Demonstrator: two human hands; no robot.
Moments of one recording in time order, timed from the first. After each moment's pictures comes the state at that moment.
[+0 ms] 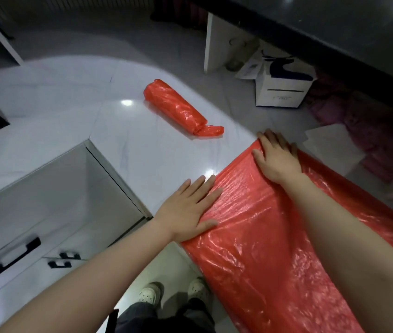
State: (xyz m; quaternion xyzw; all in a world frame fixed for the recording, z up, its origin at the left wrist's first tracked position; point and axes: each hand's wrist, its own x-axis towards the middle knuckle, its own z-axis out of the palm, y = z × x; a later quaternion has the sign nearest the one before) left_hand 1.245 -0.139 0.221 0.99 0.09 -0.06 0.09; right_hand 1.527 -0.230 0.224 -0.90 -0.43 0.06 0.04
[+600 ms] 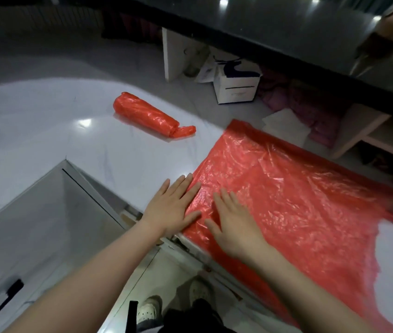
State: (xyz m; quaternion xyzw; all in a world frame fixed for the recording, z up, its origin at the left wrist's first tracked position) left_hand 1.230 -0.124 0.209 0.99 0.06 -0.04 0.07; right_hand 1.300 -0.309 0.259 -0.90 -0.39 0.18 0.08
